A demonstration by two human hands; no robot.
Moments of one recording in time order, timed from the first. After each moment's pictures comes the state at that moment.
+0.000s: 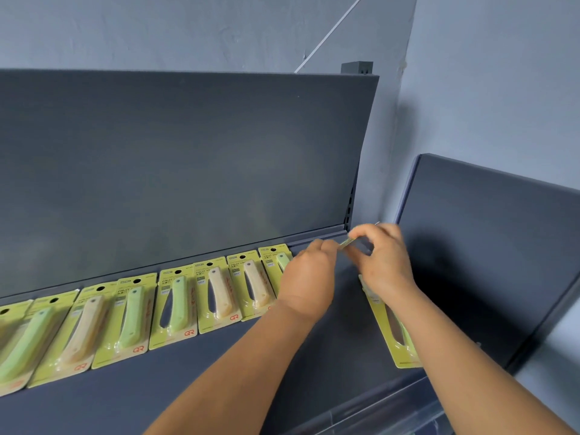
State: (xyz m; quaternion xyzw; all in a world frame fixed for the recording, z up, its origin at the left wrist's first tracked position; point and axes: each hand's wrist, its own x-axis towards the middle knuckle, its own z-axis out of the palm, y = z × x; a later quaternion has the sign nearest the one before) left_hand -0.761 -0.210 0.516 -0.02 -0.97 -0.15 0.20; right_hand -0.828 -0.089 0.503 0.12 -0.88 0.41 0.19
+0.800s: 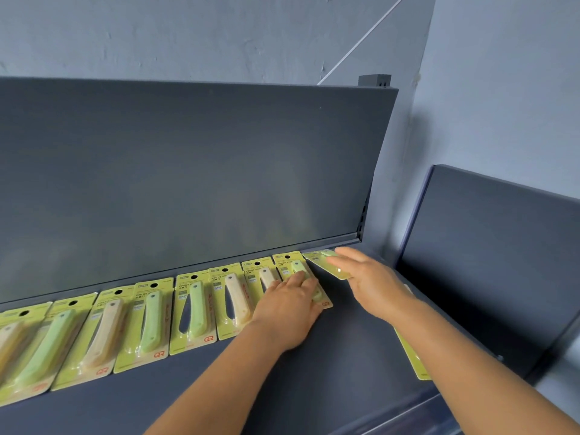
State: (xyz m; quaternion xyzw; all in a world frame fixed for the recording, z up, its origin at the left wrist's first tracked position) left_hand -0.743 -0.272 0.486 -0.03 -1.00 -0.05 0.04; right_hand -0.820 -0.110 0.497 0.29 -0.94 0.18 0.05
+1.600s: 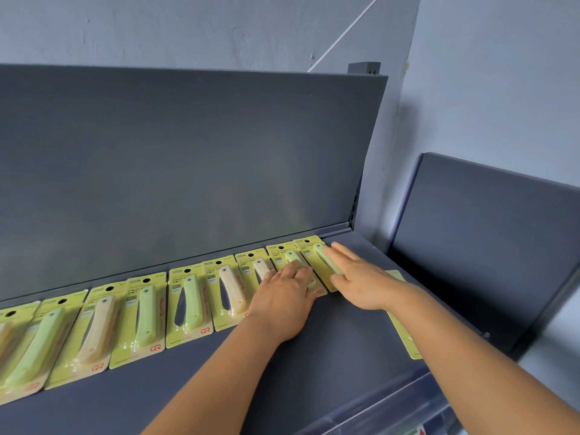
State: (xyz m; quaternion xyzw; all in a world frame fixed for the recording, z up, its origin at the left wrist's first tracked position) left_hand -0.739 -0.272 0.483 -0.04 -1.00 -0.07 0.05; right_hand -0.812 -0.112 0.498 0.26 -0.95 0.16 -0.11
